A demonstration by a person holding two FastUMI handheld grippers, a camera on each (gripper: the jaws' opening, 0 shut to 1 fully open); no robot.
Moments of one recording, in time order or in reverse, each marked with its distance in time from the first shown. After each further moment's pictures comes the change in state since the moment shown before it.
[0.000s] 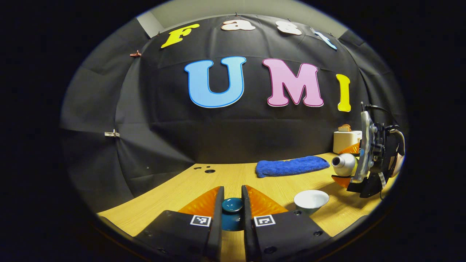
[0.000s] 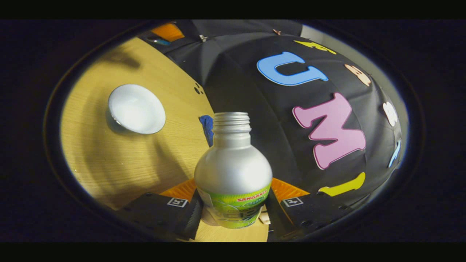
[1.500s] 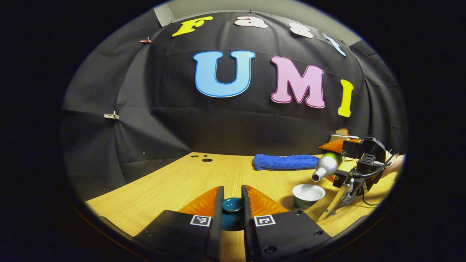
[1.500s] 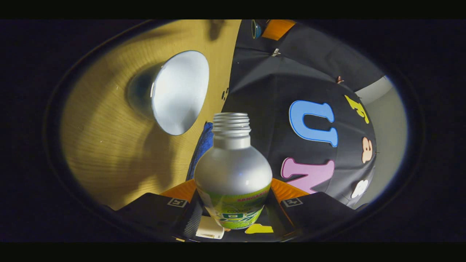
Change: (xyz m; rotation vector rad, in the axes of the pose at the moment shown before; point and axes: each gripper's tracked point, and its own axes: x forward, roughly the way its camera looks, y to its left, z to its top) left arm -0.011 0.006 -0.024 -0.099 0.058 -0.034; right arm 0.028 0.003 0.056 -0.595 -0.169 -0.113
